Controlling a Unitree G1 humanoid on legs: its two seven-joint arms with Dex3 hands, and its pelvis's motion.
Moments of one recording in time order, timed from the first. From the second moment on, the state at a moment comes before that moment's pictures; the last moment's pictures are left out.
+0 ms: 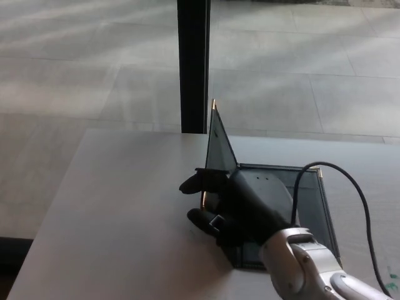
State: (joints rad) left_arm -0.22 0.49 0.66 1.14 -0.48 -0.01 0.16; right_arm -0.65 -0.40 0.91 -0.05 -0.39 0.48 -0.30
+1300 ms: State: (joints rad) left_arm -0.35 0.52 0.48 1.12 -0.39 0.03 0.20; right_arm -0.69 0.07 1.14 0.37 -0.67 0.22 -0.09
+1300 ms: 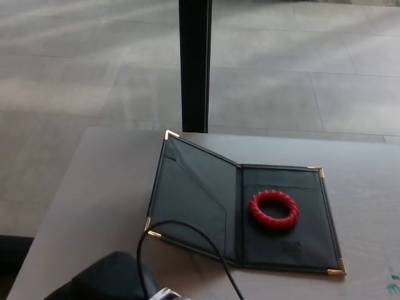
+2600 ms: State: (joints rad) left_arm -0.26 0.50 0.54 1.12 -0.40 0.03 0.20; right_arm -0.53 -0.49 0.02 -0.32 -0.47 0.14 0.25
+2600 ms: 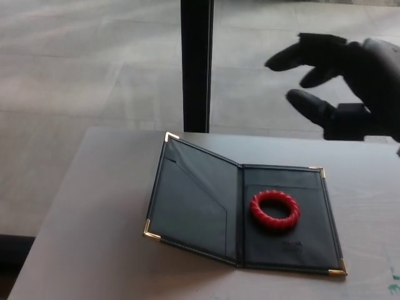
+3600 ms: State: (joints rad) left_arm -0.24 0.50 0.58 1.12 -0.40 0.03 0.20; right_arm 0.04 -0.60 -0.82 0.48 -0.24 -0.08 0.17
